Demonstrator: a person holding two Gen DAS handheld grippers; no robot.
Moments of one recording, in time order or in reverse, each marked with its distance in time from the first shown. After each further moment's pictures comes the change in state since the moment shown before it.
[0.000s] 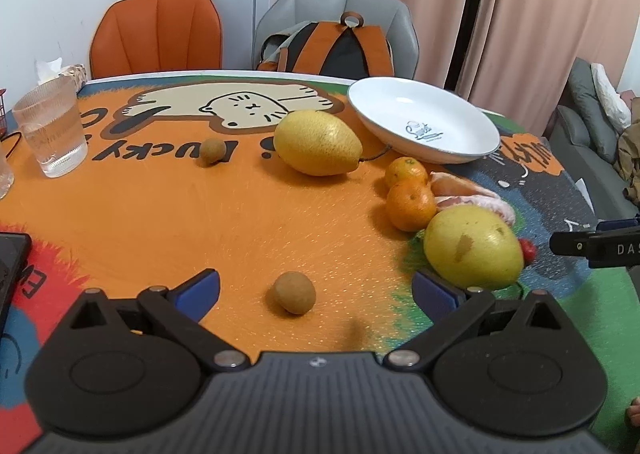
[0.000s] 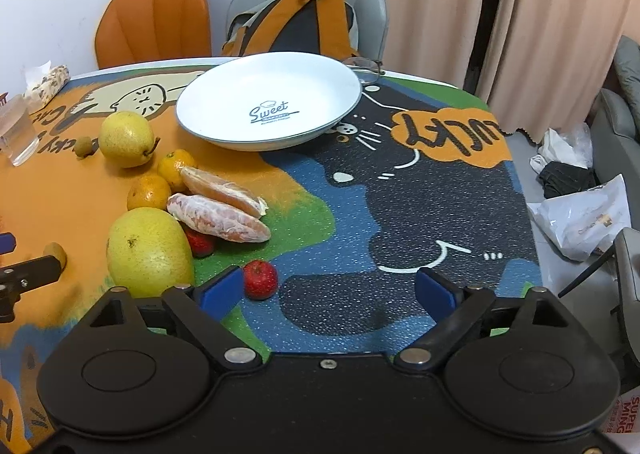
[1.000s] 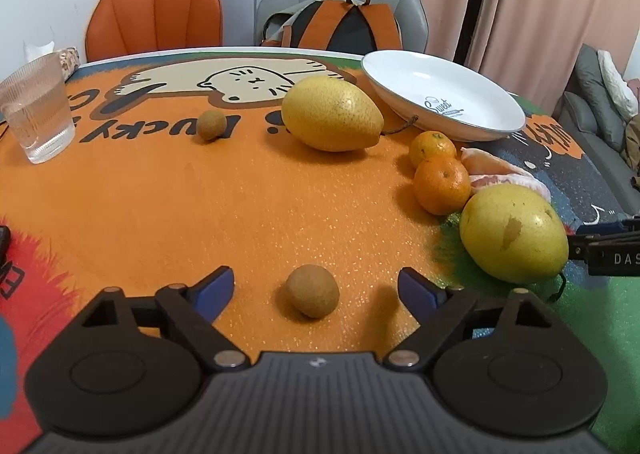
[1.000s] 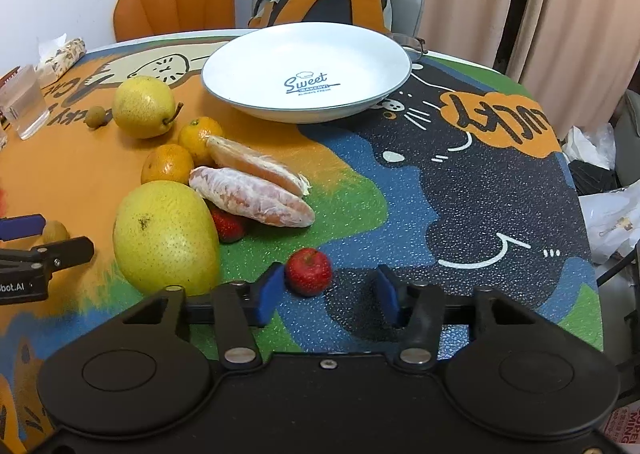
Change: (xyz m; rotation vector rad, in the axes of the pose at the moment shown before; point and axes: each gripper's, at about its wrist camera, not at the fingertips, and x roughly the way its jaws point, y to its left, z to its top) left arm 0.035 0.010 -0.006 0.001 0.036 0.007; right arm 0.030 0.023 -0.004 -0.043 0.048 0.050
